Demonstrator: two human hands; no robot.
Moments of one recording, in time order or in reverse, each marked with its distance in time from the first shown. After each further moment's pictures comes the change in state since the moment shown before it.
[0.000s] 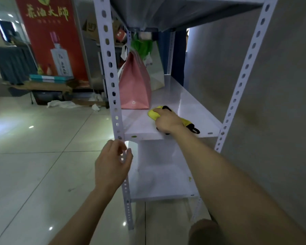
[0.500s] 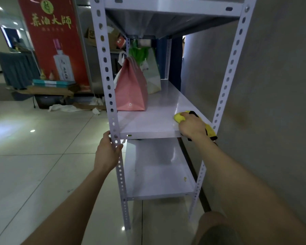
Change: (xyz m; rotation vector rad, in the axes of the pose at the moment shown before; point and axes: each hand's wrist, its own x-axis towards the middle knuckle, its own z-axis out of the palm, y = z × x) left_hand 0.041 -0.029 0.025 -0.135 -0.179 -0.303; right_hand -0.046 0.083 -0.040 -0.006 0.214 0.159
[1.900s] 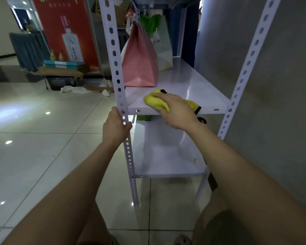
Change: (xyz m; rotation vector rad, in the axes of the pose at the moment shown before) left_hand 0.016 -0.015 0.014 0.215 0.066 0.054; right_hand -0.060 -0.057 0.044 0.079 0.009 -0.546
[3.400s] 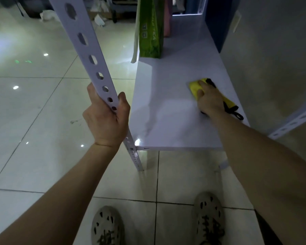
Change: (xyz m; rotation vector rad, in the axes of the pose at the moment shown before) left_hand -0.049 -0.106 0.130 -0.109 0.427 0.257; right_hand 0.009 0.284 0.292 -0.051 -0.155 0.614
